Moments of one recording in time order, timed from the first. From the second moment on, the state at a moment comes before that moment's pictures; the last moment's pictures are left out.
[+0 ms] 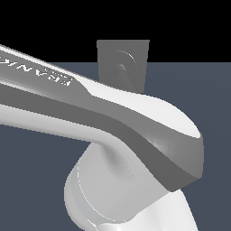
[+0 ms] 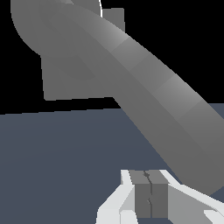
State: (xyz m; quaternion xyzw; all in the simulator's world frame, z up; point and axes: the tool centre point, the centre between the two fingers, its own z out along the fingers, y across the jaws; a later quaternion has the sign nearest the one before) arm -0.098 -0.082 0.091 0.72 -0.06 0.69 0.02
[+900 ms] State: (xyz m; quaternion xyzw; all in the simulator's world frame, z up) arm -0.104 -0.139 0.141 0.72 -0.06 0.70 0.02
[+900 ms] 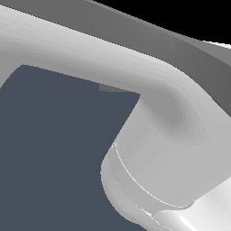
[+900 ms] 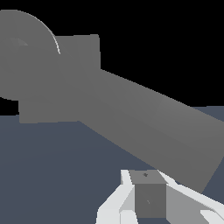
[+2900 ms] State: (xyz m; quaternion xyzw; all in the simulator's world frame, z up) arm -0.108 -0.177 0.256 0.69 -0.08 0.72 0.02
